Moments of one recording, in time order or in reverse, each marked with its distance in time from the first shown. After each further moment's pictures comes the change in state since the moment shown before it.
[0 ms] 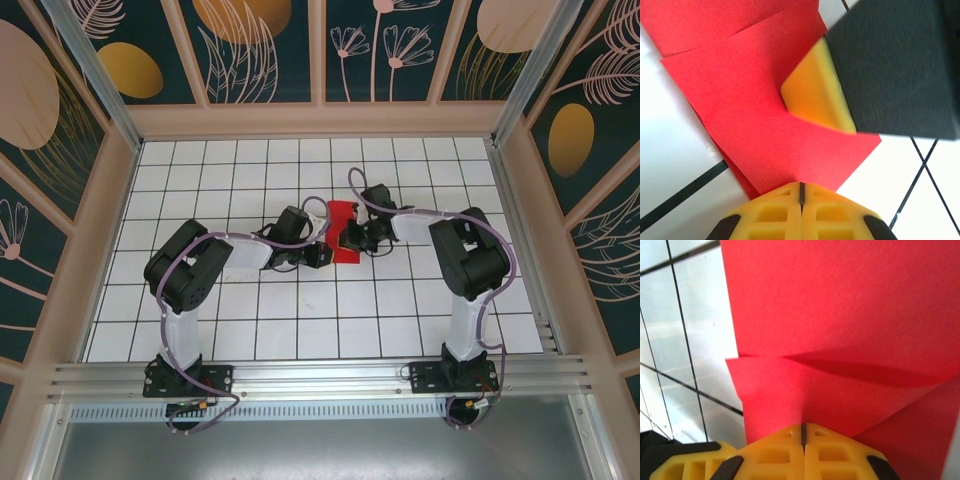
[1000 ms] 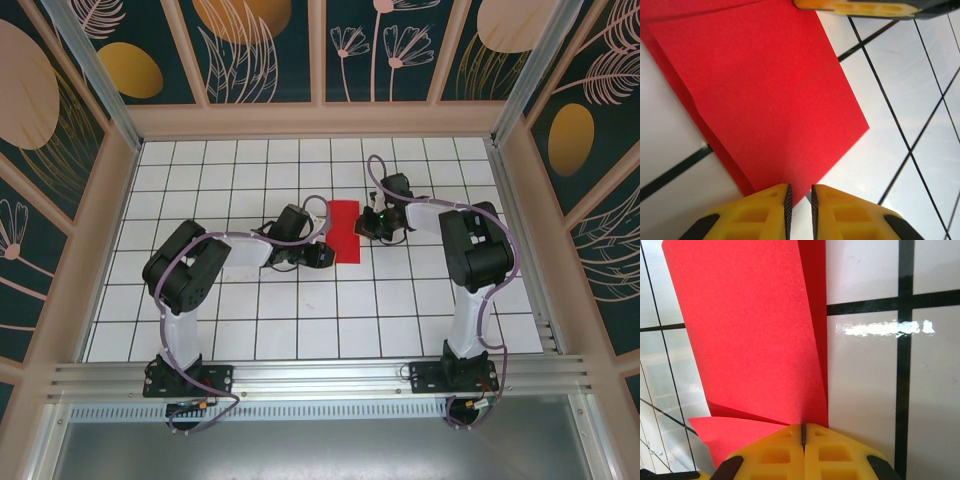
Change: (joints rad) left arm 0.002 -0.018 0.035 -0.097 0.053 -0.008; right arm -0.115 0.039 0.055 -0.037 -0.013 -0.059
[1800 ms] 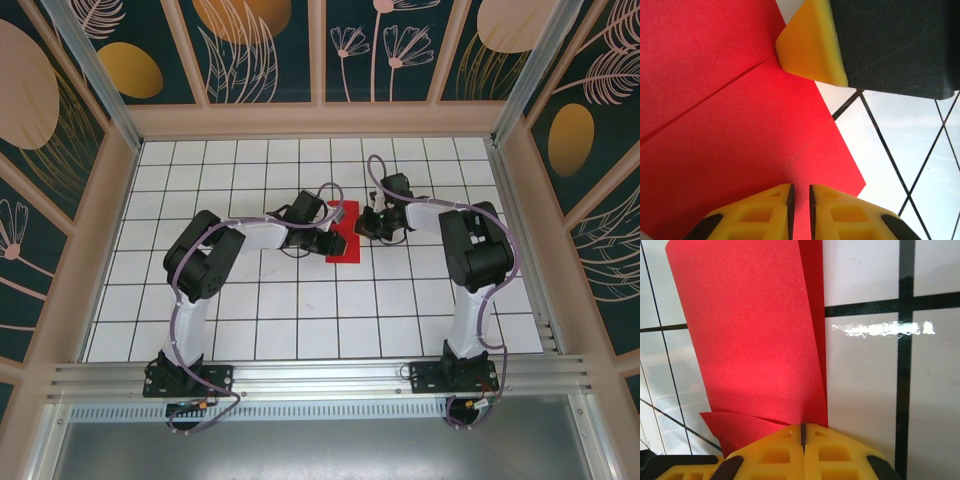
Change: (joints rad) left arm 0.000 0.157 0.262 -0.158 0.021 0.038; right arm 0.000 0.000 0.000 0.000 0.002 0.000
